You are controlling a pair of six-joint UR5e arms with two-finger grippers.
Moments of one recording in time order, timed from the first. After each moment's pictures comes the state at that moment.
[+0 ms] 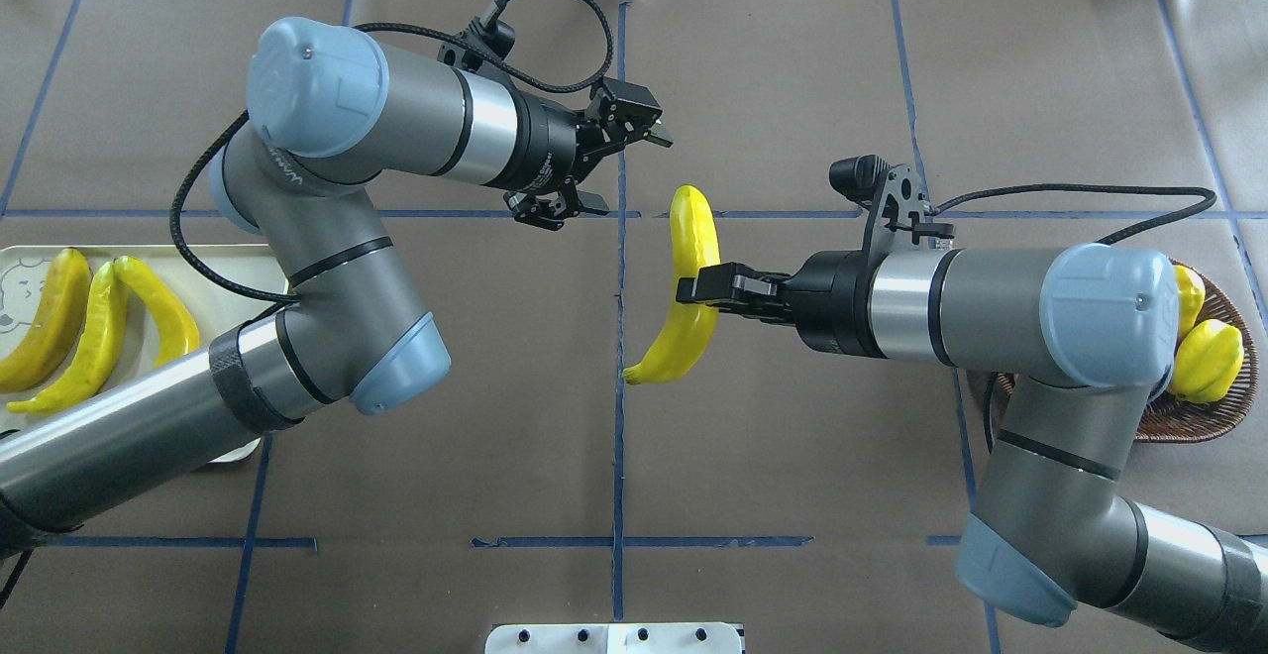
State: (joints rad) left arm -0.65 -2.31 -1.57 -2.35 -1.95 -1.94; right arm 0.50 -1.27 1.99 -0.74 1.75 1.52
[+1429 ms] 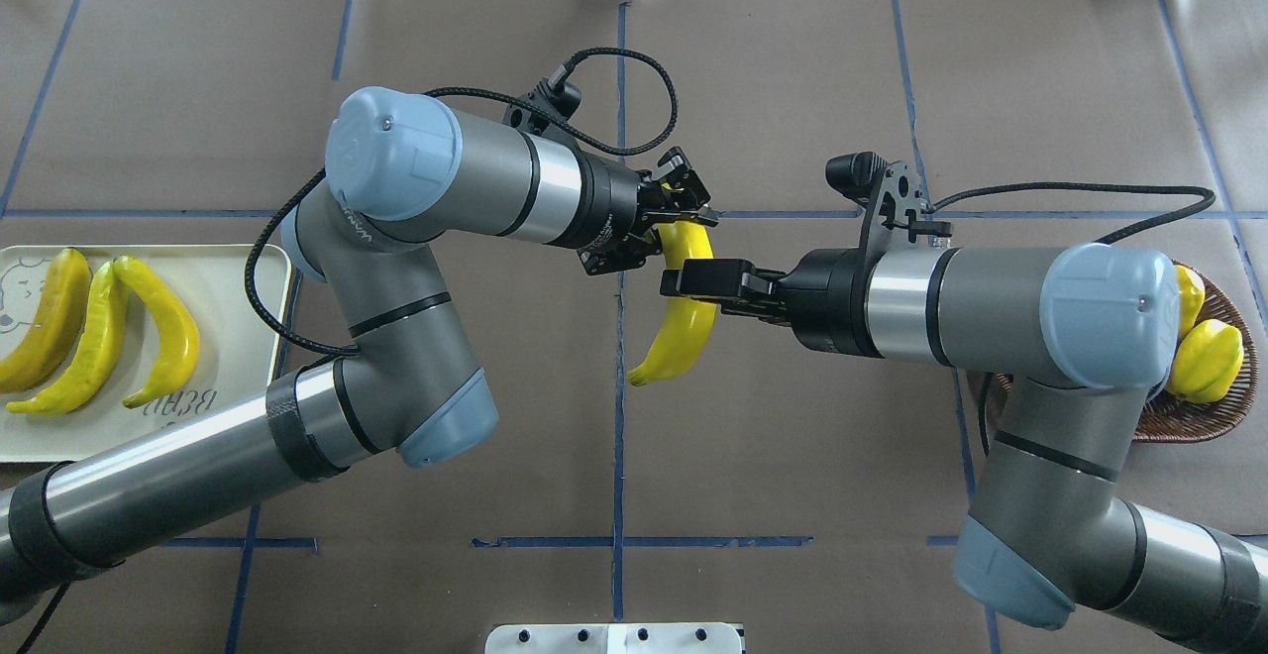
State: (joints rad) left arm -0.58 -2.34 -1.55 -2.38 -1.93 -1.95; right arm 0.51 -1.27 2.00 -0.74 1.75 1.52
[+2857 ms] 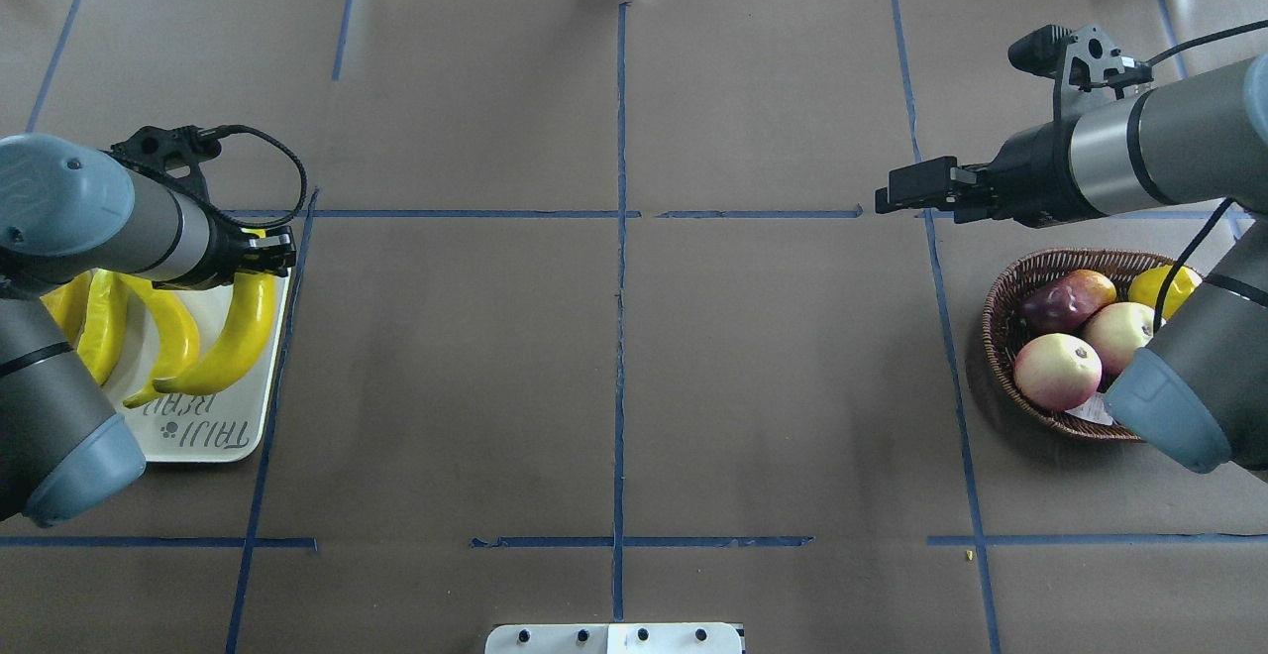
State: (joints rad) left arm -0.73 -1.73 -1.92 -1.78 -1.82 -1.33; right arm 0.86 -1.40 2.04 -1.13 2.06 1.11
